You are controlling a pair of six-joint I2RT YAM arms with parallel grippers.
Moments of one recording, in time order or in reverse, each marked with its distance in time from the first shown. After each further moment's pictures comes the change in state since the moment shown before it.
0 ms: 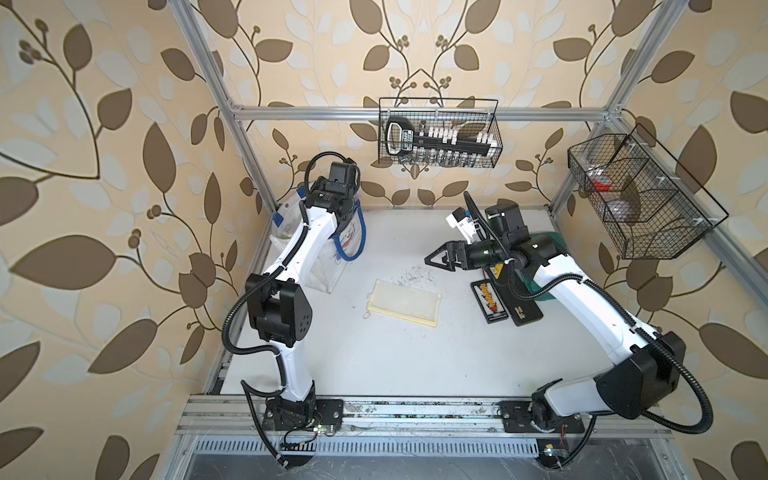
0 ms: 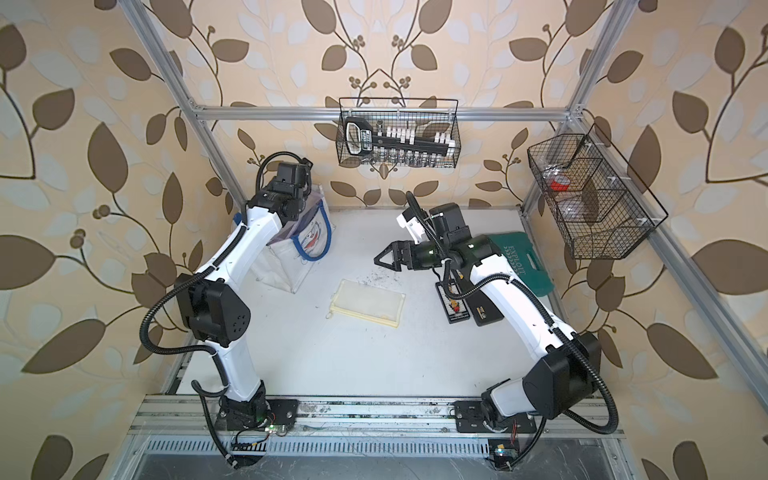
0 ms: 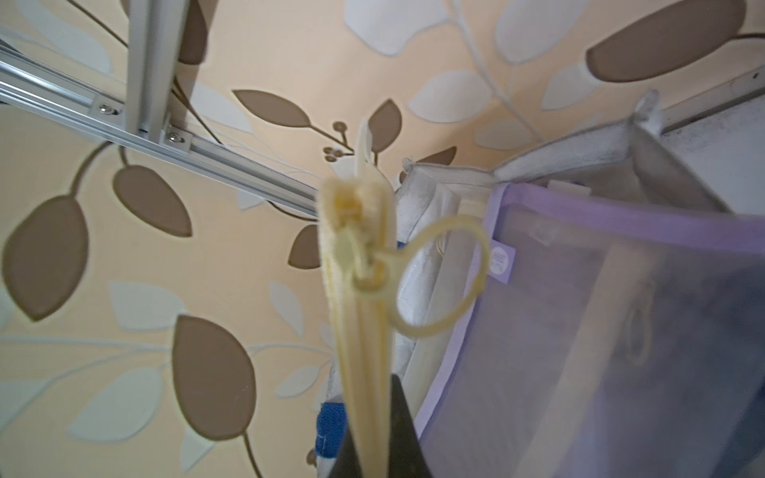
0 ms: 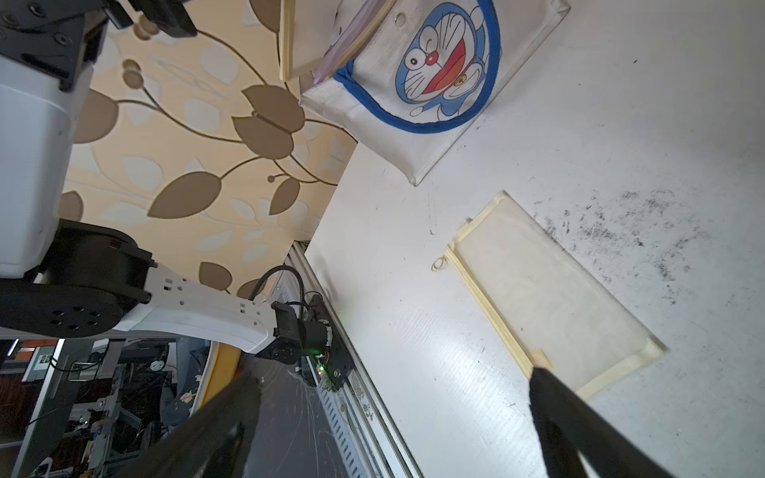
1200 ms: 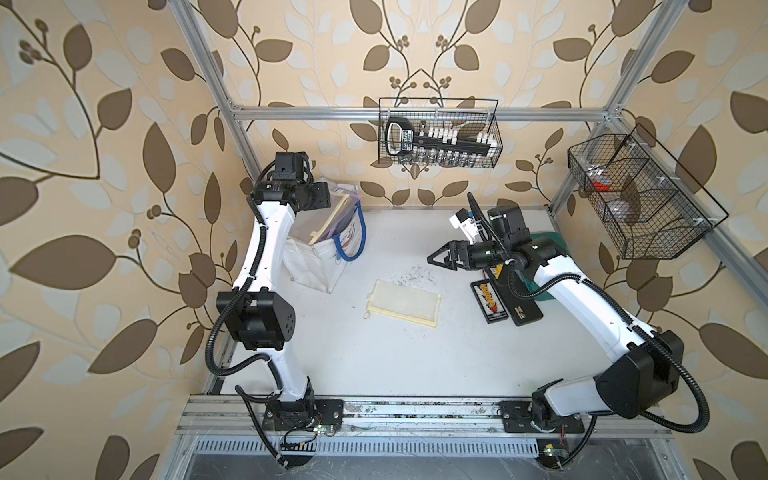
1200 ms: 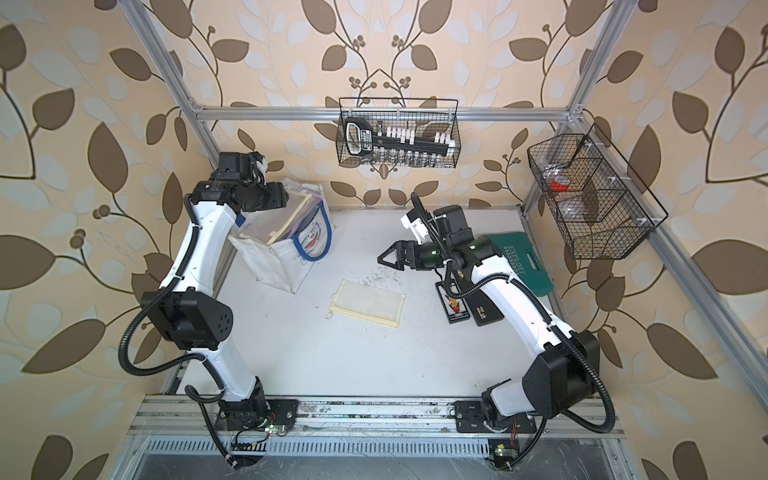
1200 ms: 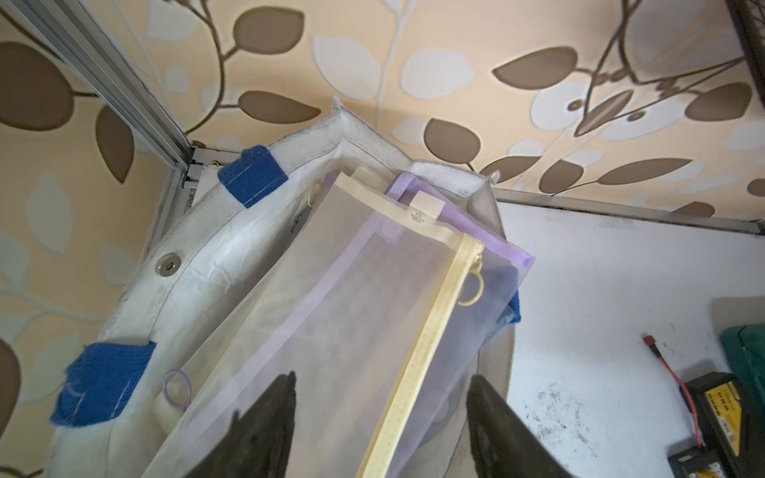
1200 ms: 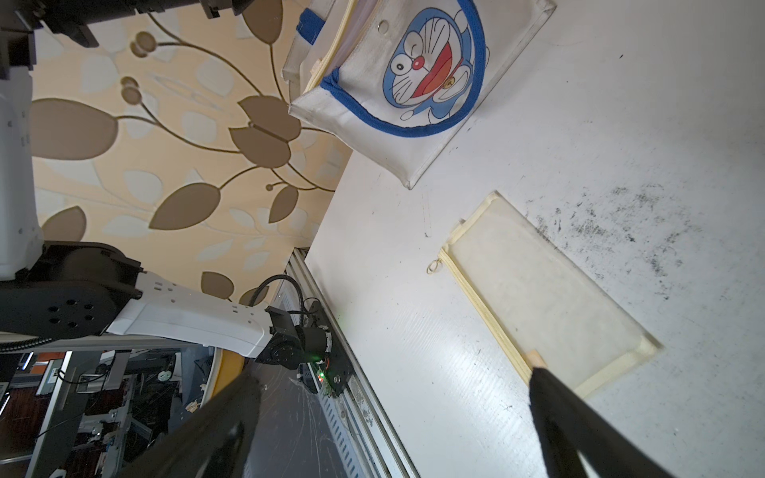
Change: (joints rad) left arm 0.254 -0.027 0.174 -0.308 0.801 -0.631; right arm -0.027 0.000 -0.045 0.045 -0.021 0.019
